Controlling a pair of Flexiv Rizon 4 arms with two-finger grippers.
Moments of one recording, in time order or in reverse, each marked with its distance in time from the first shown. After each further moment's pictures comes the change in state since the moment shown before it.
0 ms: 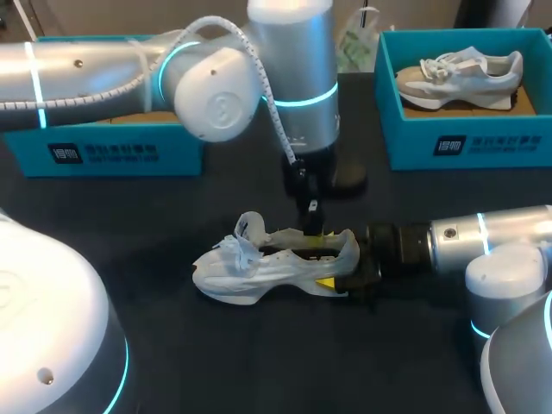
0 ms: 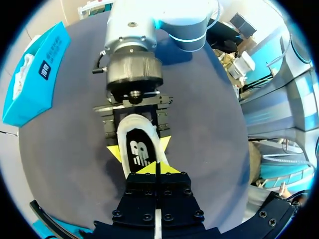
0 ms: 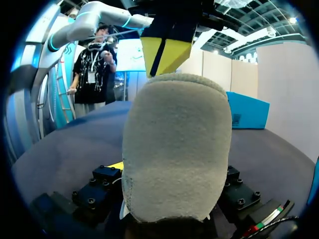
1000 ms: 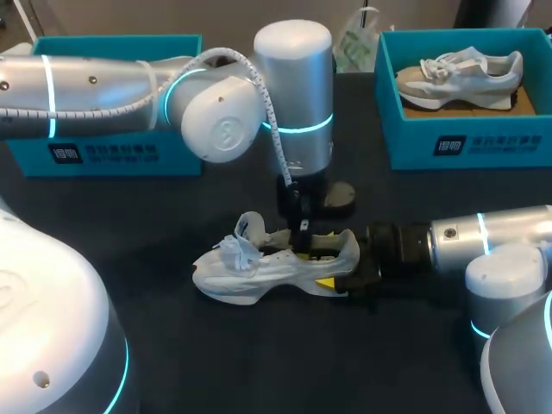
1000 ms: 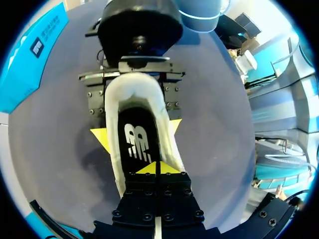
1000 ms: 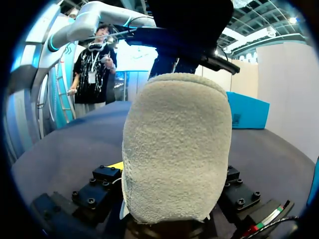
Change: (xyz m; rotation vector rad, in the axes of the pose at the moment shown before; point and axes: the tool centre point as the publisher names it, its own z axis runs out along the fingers) left arm -0.005 0.028 0.046 -0.056 0.040 -0.050; right arm 0.000 0.000 0.000 0.000 0.000 0.000
